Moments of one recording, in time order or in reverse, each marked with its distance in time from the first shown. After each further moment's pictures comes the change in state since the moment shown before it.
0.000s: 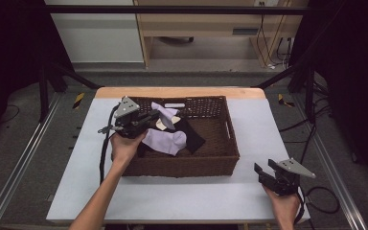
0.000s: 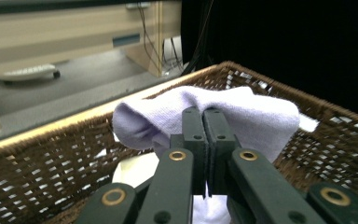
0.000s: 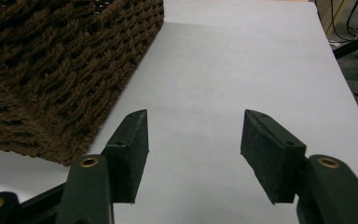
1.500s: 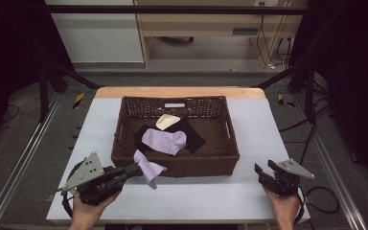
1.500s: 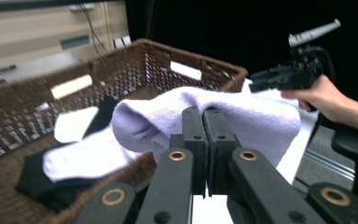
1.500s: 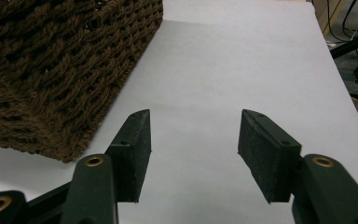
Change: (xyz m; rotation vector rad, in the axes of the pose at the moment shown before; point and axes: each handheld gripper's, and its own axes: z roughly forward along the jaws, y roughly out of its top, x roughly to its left) left arm -0.067 -0.057 -0.134 0.020 -0.198 0.063; right arm 0.003 -0.001 -0.001 0.005 -0.012 -0.011
